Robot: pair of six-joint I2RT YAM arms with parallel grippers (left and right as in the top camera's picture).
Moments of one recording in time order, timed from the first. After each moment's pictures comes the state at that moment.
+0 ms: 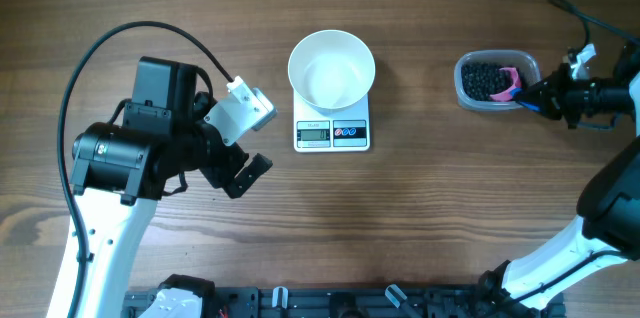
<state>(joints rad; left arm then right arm) -0.22 1.19 1.32 -1.27 0.33 0.59 -0.55 1.98 1.49 -1.17 -0.74 -0.03</state>
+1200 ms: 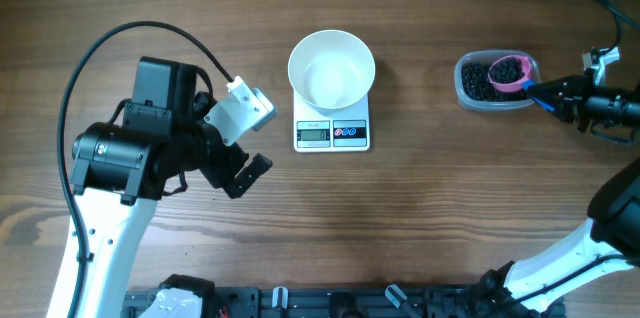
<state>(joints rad) -0.22 1.19 1.32 -1.27 0.33 0.59 -0.65 1.98 1.48 -1.25 -1.00 -0.24</state>
